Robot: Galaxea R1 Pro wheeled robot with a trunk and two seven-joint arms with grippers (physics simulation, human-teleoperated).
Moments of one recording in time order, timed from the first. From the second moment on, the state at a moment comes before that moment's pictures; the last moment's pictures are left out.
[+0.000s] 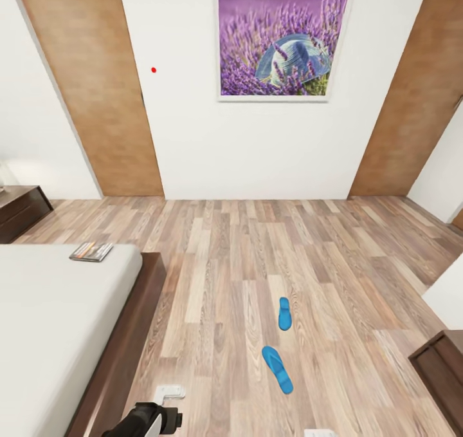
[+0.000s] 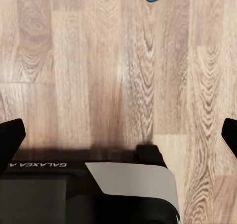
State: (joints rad) left arm -0.46 -0.09 0.02 -0.35 -0.02 0.35 0.10; right arm -0.12 0.08 0.03 -0.72 0.00 0.30 -0.08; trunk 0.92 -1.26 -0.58
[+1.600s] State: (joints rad) left arm -0.46 -0.09 0.02 -0.35 -0.02 0.35 0.10; right arm -0.12 0.08 0.03 -0.72 0.00 0.31 -0.08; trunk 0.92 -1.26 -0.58
